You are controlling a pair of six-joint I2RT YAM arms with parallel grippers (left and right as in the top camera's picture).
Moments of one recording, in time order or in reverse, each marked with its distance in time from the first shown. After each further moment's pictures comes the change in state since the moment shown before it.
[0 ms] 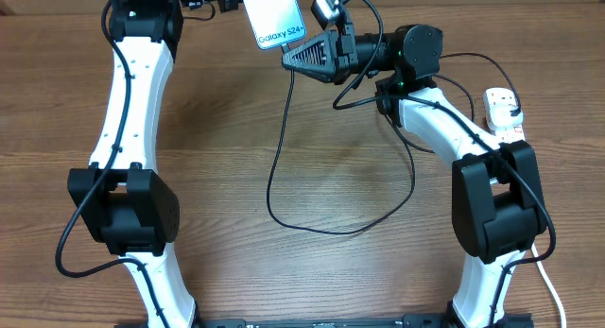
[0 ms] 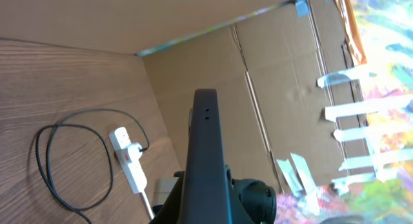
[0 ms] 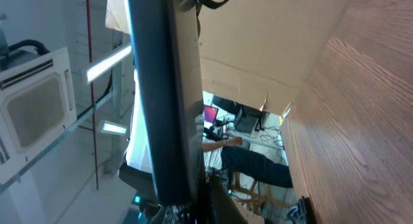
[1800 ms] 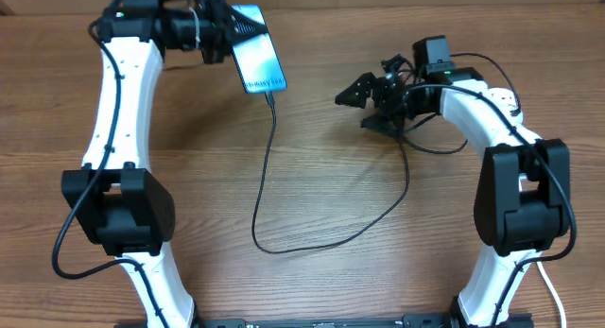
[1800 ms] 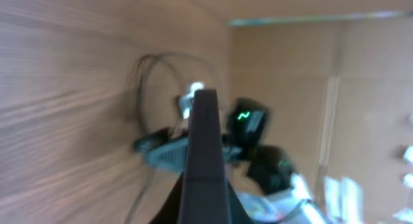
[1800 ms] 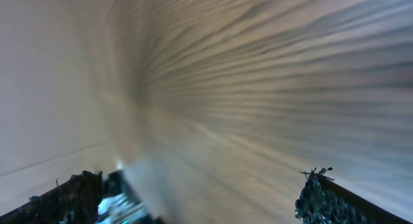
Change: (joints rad) left arm 0.032 0.000 -0.001 -0.826 -0.202 0.518; right arm -0.203 -0.002 0.003 -1.825 0.500 -1.400
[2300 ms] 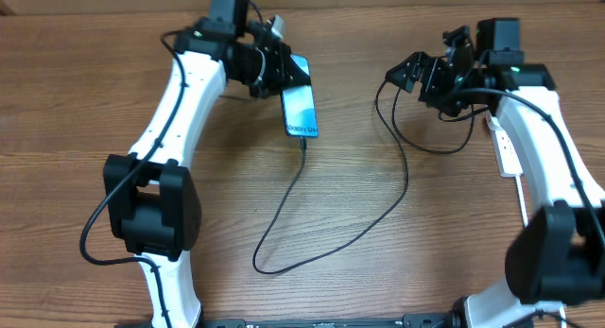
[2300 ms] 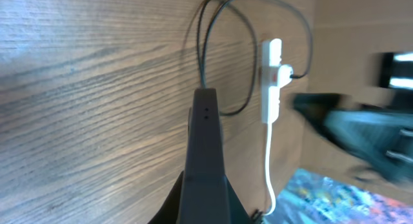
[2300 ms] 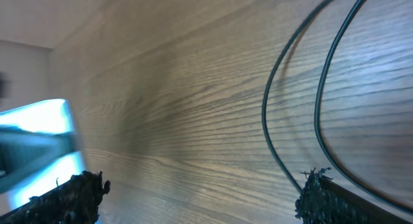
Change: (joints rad) left arm -0.210 0.000 -0.228 0.089 -0.262 0.117; right arm -0.132 -0.298 0.000 -0.107 0.255 -0.097
